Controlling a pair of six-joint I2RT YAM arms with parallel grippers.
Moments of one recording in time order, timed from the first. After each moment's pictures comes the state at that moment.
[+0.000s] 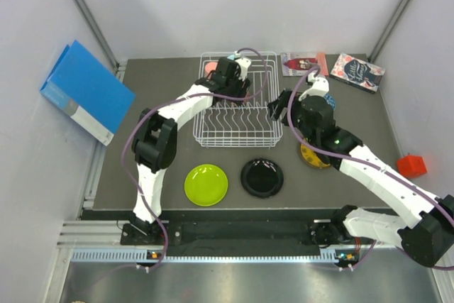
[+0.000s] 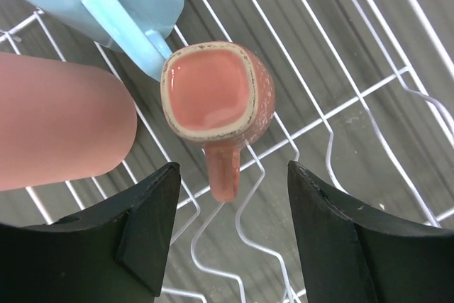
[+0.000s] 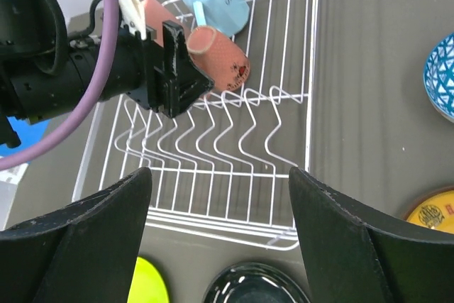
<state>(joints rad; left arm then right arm) -0.53 2.11 1.76 -0.34 0.00 0.04 0.64 1.09 0.93 -0.14 0.34 0.56</state>
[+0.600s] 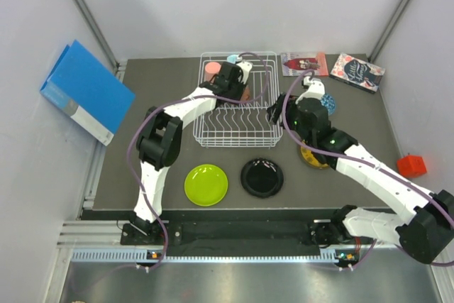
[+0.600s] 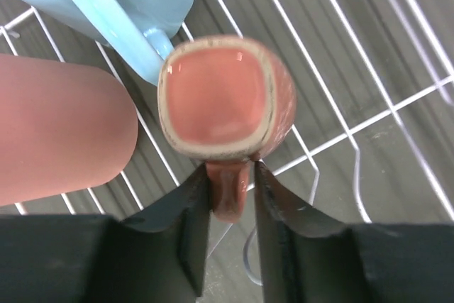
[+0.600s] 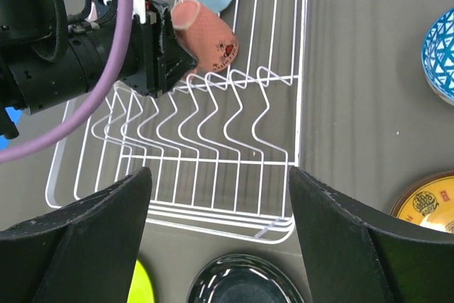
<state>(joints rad) -0.53 2.17 1.75 -0.28 -0.05 0.05 0.64 1.12 0.90 -0.14 0.34 0.56</state>
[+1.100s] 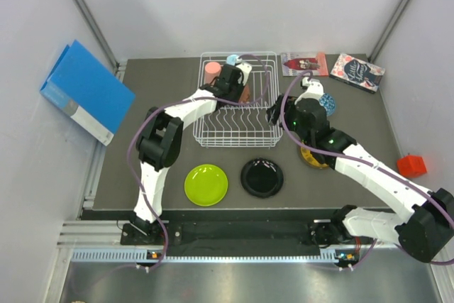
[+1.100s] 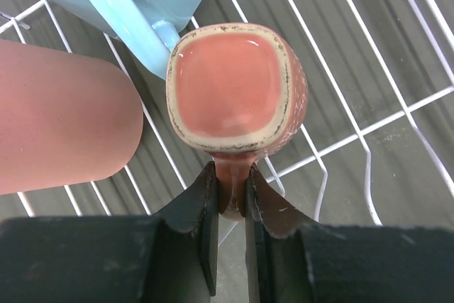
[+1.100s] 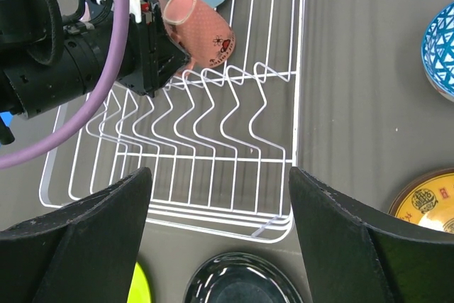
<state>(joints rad) -0.54 2.16 1.71 -0.25 -0.10 0.05 0.64 1.13 0.89 -0.14 0.34 0.56</state>
